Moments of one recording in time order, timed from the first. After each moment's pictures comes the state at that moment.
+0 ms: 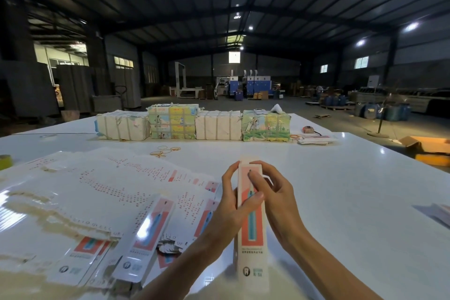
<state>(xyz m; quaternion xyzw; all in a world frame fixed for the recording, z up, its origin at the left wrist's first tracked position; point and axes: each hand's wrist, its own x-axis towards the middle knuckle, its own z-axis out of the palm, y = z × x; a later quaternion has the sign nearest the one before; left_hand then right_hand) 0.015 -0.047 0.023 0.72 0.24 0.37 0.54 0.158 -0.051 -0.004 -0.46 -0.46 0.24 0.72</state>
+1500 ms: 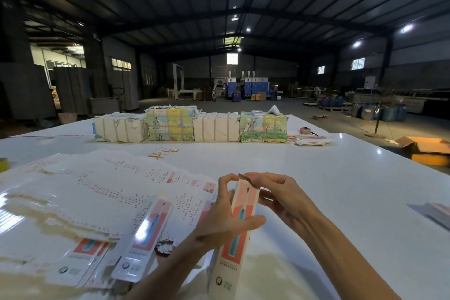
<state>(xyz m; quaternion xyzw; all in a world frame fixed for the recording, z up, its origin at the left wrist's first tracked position) 0.025 0.007 -0.026 0.81 0.26 0.36 0.39 0.191 -0.058 0.021 -0.48 -0.45 0.43 0.63</state>
